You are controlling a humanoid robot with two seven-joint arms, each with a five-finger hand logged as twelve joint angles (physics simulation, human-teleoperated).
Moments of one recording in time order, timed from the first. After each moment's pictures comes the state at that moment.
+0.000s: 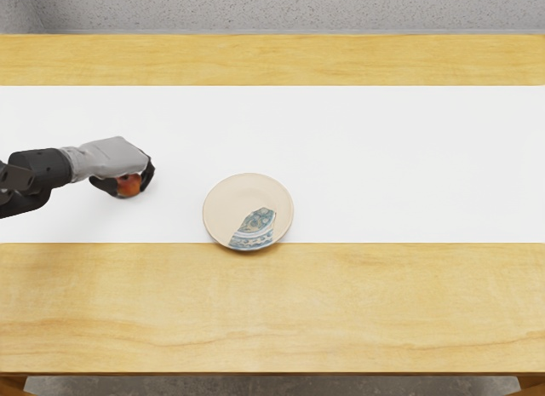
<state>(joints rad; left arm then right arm) -1.54 0.22 1.51 -0.98 0.43 0.61 -0.61 0.00 0.00 0.00 0.15 0.04 -0.15 -0.18</state>
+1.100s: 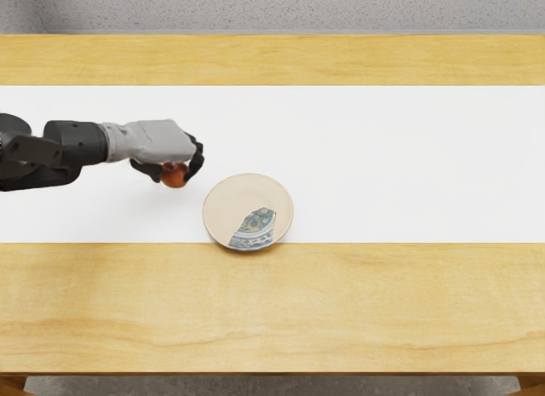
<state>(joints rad) -1.78 0.22 1.36 -1.17 0.67 0.60 -0.61 0.00 0.00 0.00 0.15 0.04 -0.15 -0.18</state>
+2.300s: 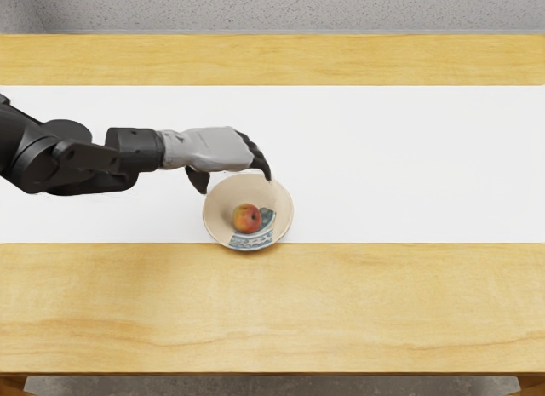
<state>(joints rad) -1.75 0.12 1.23 -1.16 0.67 0.61 -0.61 0.00 0.00 0.00 0.15 0.04 -0.15 -0.18</state>
